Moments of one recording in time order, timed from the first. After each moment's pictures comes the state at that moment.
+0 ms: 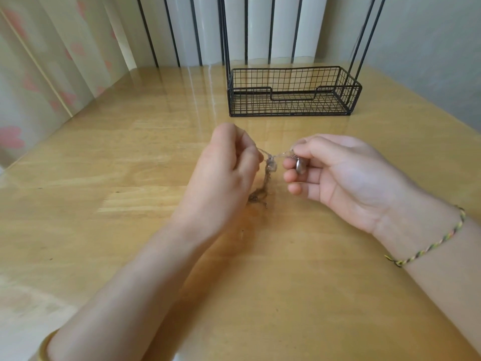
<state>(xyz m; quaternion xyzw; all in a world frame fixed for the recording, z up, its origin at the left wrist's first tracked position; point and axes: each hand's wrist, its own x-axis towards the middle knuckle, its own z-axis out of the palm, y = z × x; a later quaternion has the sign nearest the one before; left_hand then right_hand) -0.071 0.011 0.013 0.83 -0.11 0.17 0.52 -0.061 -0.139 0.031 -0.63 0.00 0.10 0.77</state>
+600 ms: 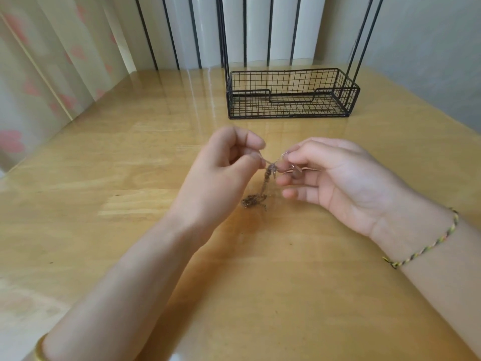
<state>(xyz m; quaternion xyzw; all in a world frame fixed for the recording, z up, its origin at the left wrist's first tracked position) -0.072 0.014 0.020 0.76 -0.09 0.07 0.64 -0.060 -0.138 0.030 -0.65 -0.02 0.11 0.75</state>
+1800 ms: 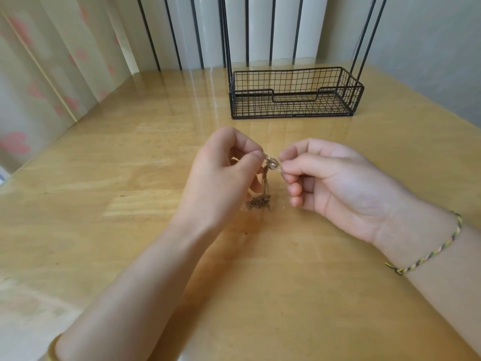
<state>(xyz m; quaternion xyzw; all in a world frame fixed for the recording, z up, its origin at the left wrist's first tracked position) -0.071 0.012 0.019 0.78 -0.07 0.12 0.61 -0.062 -0.134 0.024 -0.65 -0.04 0.14 0.75</state>
